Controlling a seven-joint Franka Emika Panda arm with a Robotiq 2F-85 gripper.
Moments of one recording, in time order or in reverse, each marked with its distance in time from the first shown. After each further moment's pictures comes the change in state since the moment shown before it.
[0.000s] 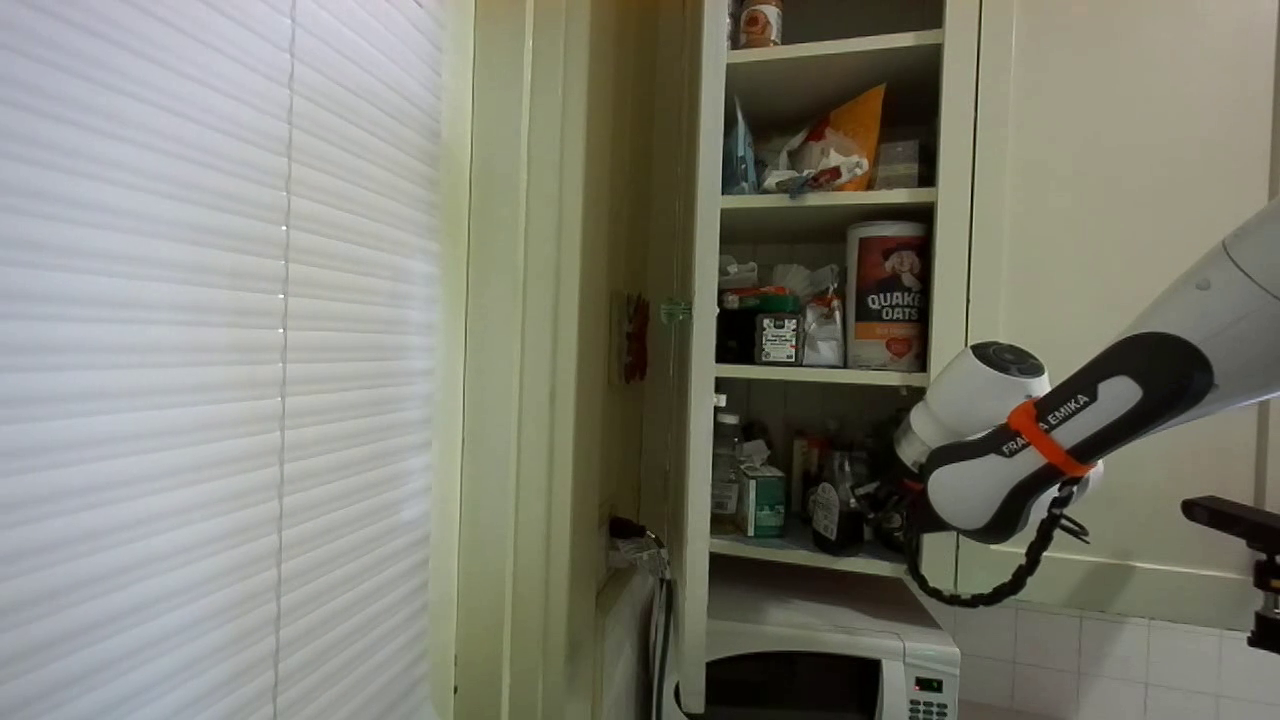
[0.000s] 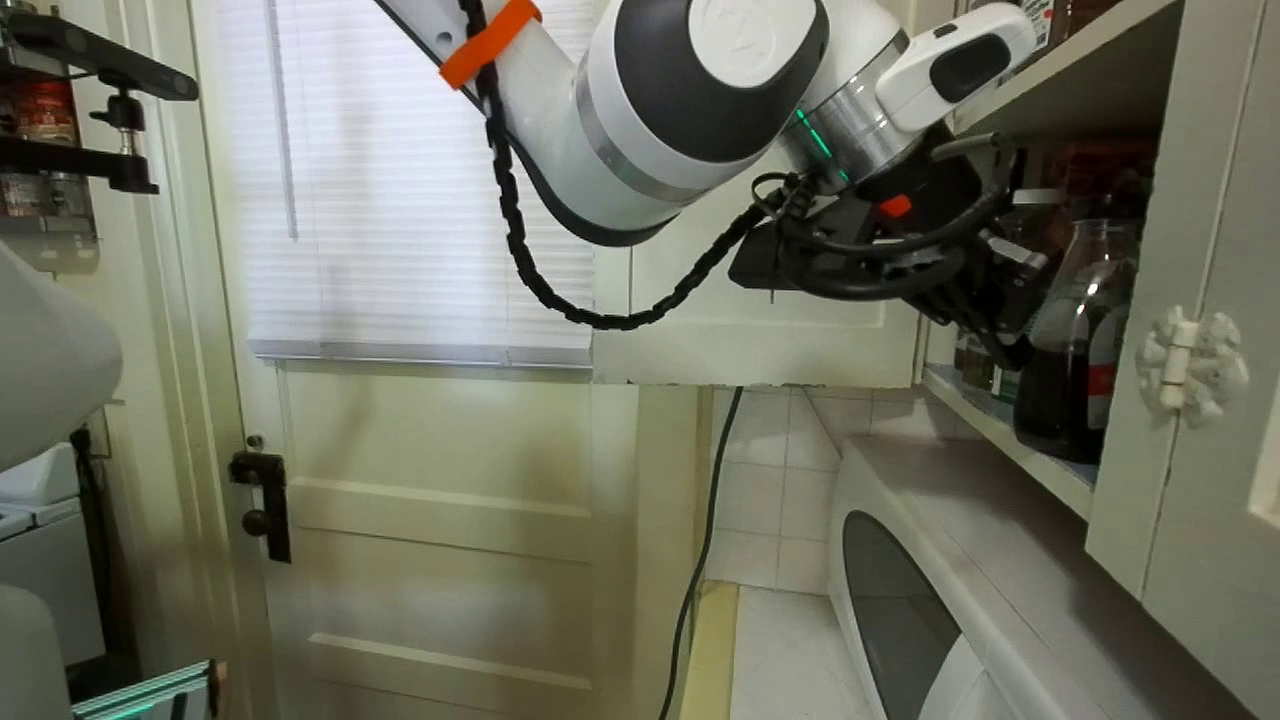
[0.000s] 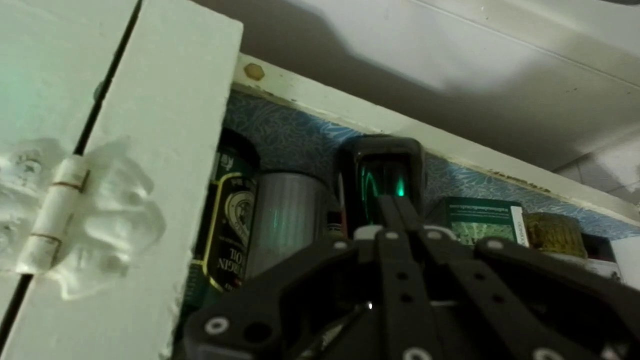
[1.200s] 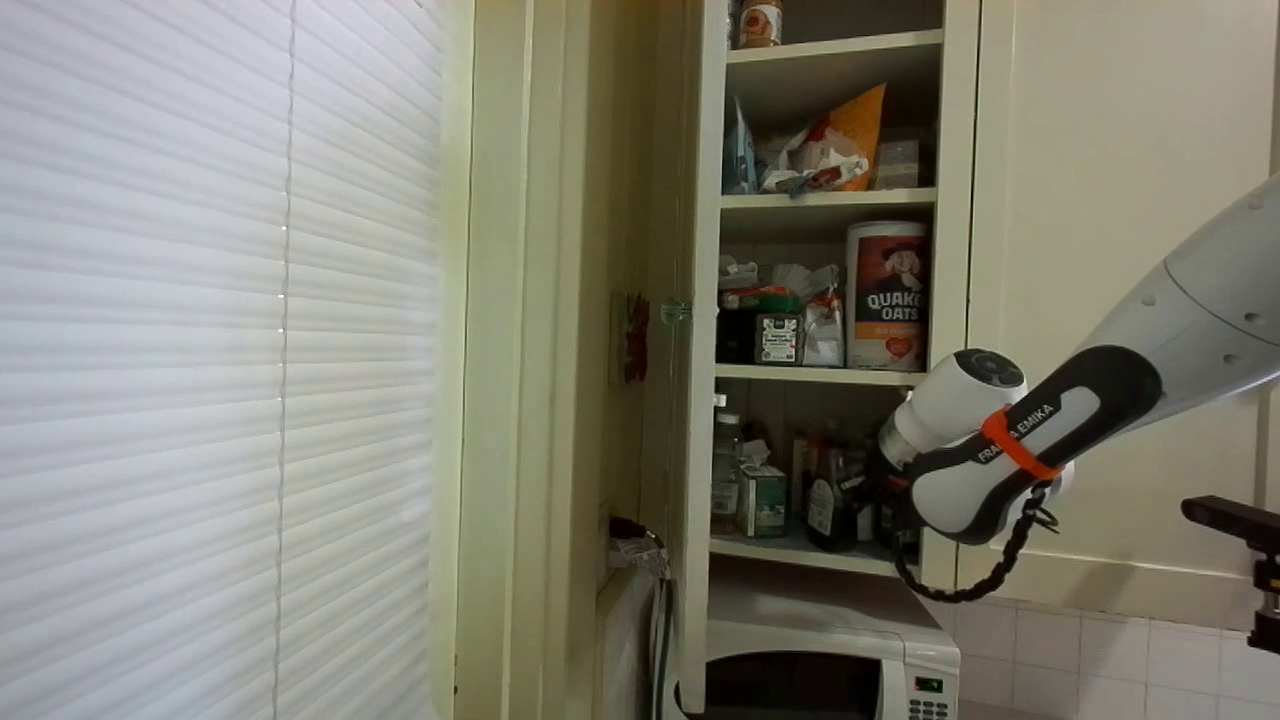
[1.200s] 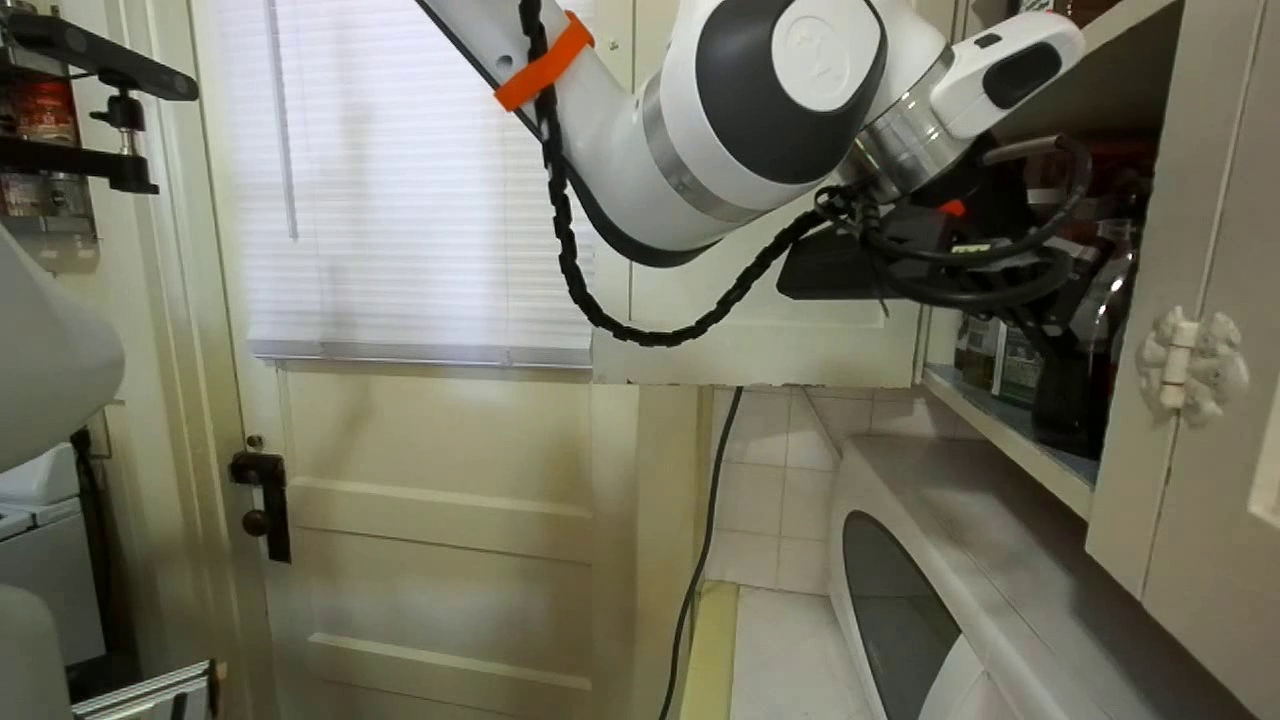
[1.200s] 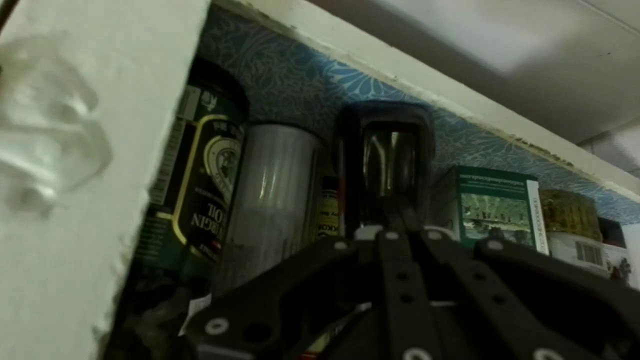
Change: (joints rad) arm -0.014 0.111 0.001 0.093 -0.053 0.083 -0.015
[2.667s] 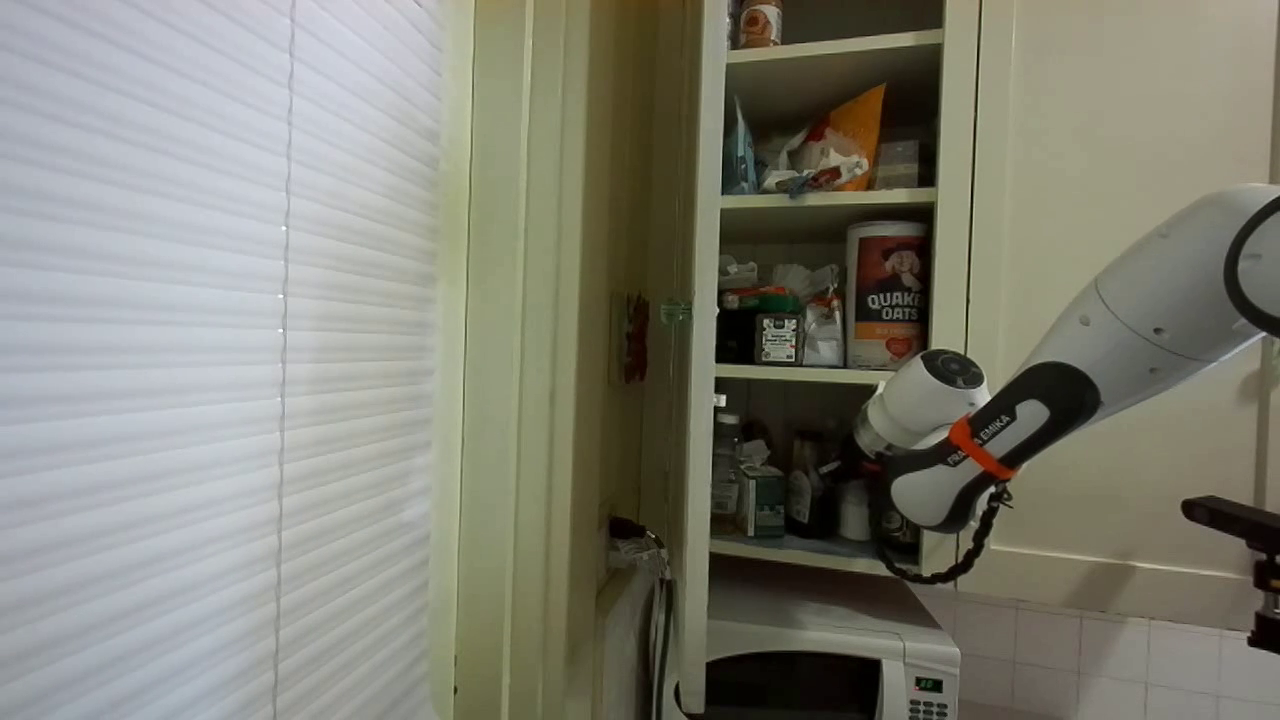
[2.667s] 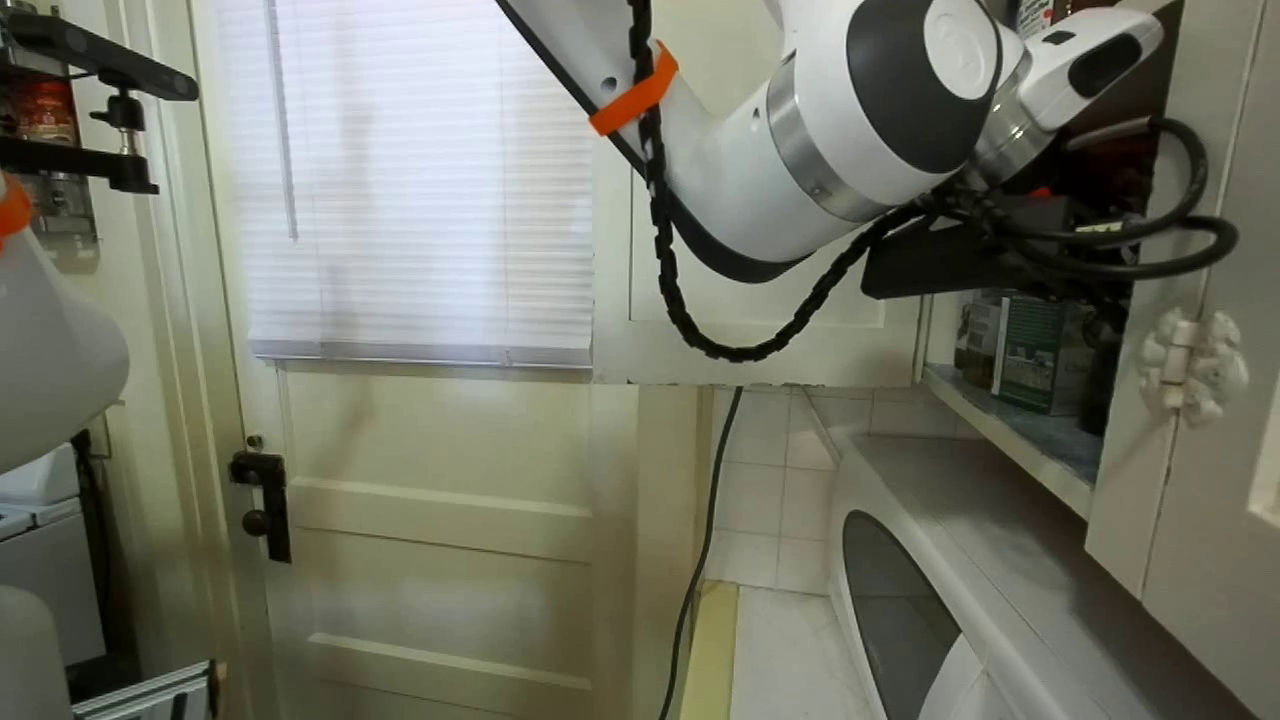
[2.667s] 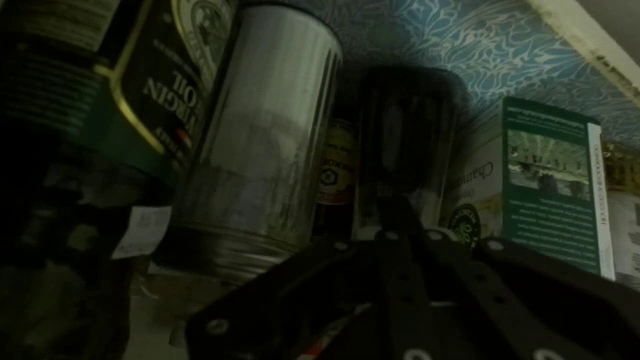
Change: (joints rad) arm -0.026 0.170 0.008 0.208 -0.149 0.049 0.054
